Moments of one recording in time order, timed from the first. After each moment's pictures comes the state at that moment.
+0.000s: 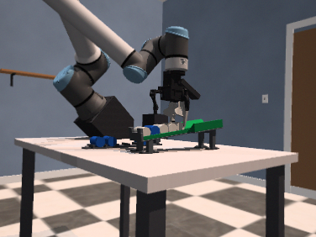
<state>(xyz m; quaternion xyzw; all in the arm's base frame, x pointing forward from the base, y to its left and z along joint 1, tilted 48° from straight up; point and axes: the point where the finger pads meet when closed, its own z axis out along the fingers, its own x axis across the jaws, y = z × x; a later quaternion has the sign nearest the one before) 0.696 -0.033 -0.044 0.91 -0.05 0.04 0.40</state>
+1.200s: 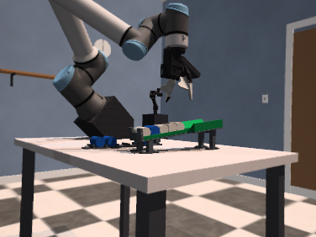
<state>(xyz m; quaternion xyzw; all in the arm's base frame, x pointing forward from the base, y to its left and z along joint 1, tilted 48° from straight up) 0.693 0.032 0.017 0.91 -0.05 0.04 0.40</state>
